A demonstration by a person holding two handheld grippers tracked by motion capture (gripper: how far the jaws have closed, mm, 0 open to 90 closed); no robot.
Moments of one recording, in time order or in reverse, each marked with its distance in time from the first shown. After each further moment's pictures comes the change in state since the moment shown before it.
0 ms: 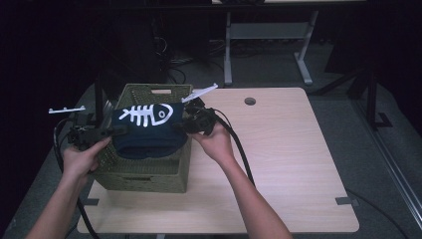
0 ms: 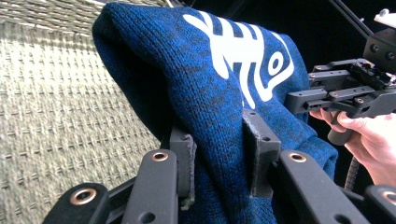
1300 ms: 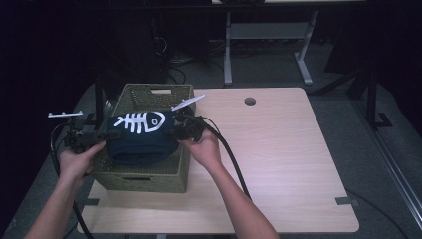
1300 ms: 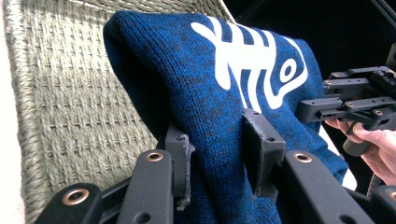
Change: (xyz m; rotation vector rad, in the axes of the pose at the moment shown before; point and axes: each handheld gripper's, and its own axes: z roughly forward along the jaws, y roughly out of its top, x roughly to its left) left arm 0.031 -0.009 -0.004 0.038 0.083 -0.050; right arm 0.005 -0.011 0.042 0.030 0.005 0.031
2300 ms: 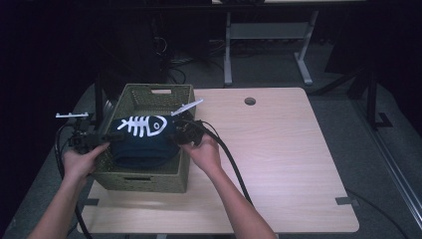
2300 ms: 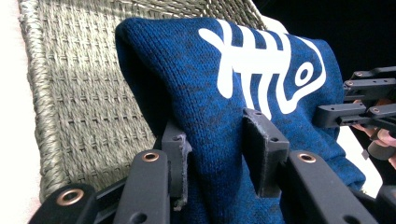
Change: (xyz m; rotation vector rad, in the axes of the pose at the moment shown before) left arm 0.007 -0.002 0.011 0.032 0.052 0.023; right arm 0.002 -0.010 0.008 0.028 -0.027 0.001
